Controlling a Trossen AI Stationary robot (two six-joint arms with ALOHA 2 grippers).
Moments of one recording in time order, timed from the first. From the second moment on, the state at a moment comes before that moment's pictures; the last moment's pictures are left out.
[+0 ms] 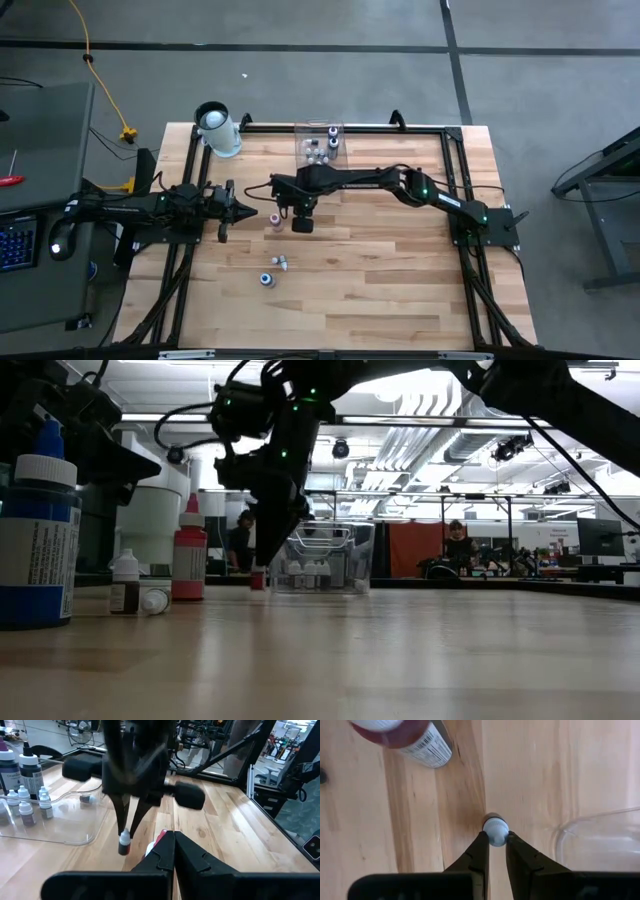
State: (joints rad) left arm -0.01 0.14 0.03 -0.02 -0.01 -0.19; right arm -0.08 2.48 2.31 -1.10 0.00 0.00
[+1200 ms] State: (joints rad) left arm -0.01 0.14 0.03 -0.02 -0.01 -0.19; right arm -0.11 2.14 2.31 -1.10 0.20 0.27
